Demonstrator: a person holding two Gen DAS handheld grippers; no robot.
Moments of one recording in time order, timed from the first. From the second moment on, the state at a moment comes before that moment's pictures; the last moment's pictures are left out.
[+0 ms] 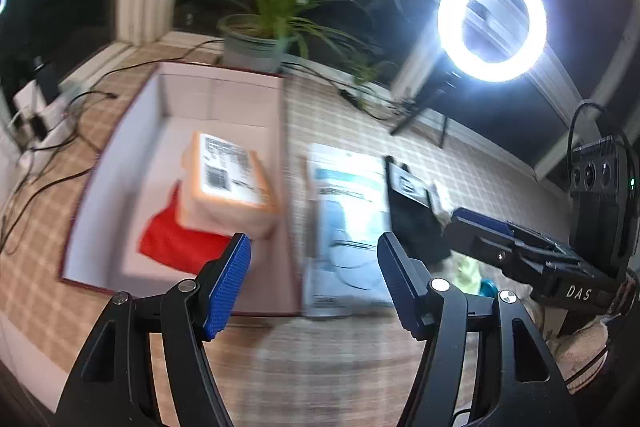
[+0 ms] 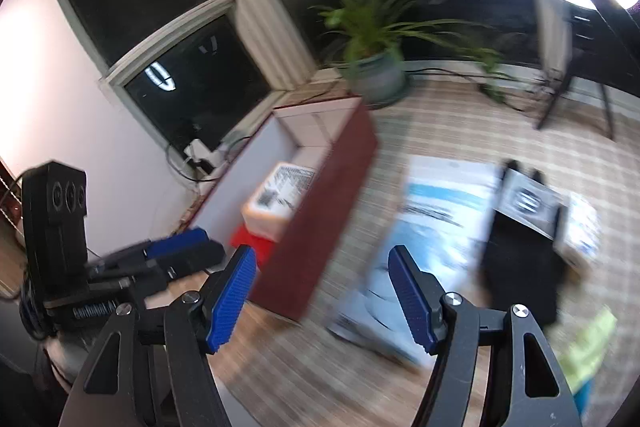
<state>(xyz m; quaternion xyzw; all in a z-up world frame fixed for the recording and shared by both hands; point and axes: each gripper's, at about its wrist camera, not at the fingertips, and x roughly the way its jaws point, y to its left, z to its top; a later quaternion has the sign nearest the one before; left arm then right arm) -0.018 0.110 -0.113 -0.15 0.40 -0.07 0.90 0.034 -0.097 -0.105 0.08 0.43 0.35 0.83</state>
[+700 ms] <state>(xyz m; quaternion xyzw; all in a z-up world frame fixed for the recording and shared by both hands) 0.006 -0.068 -0.162 -0.04 0.47 -0.25 0.85 -0.013 -0.289 -0.151 0.04 0.46 0.17 0.87</state>
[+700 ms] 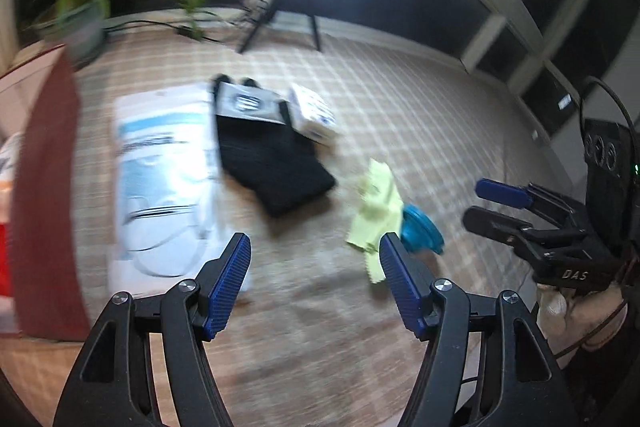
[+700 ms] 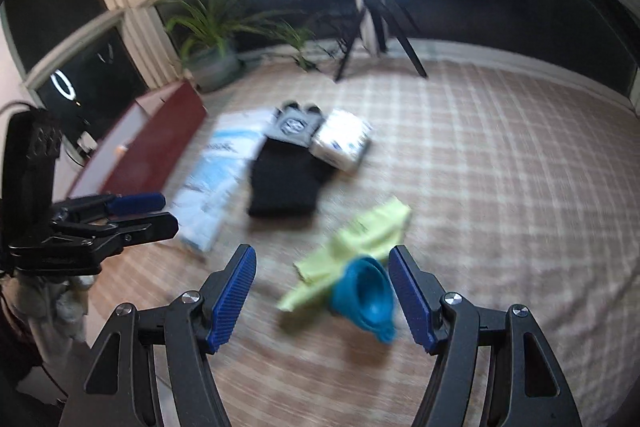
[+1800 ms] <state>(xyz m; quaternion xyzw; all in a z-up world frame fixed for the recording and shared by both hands) 0.016 -0.130 -0.200 0.03 0.50 -0.28 0.82 0.009 -0.366 -0.203 0.11 0.51 0.10 0.85</state>
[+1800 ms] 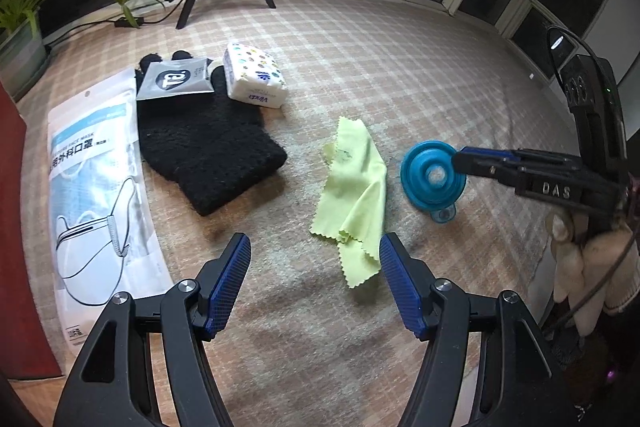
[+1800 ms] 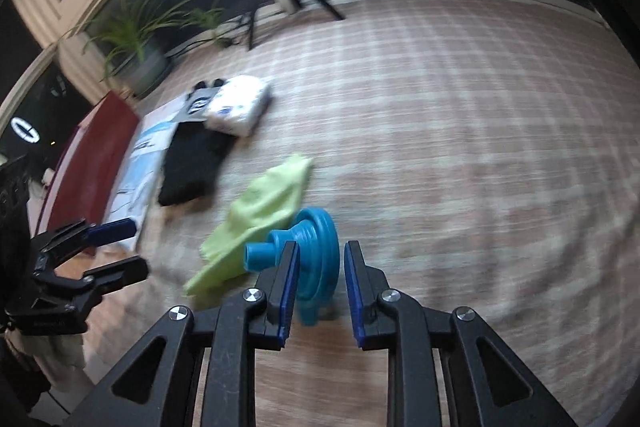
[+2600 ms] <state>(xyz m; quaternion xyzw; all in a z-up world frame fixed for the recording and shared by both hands) 0.025 -0.209 -0.245 0.15 0.47 -0.28 0.82 0.005 -0.349 -0.234 0.01 0.48 0.12 0.87</state>
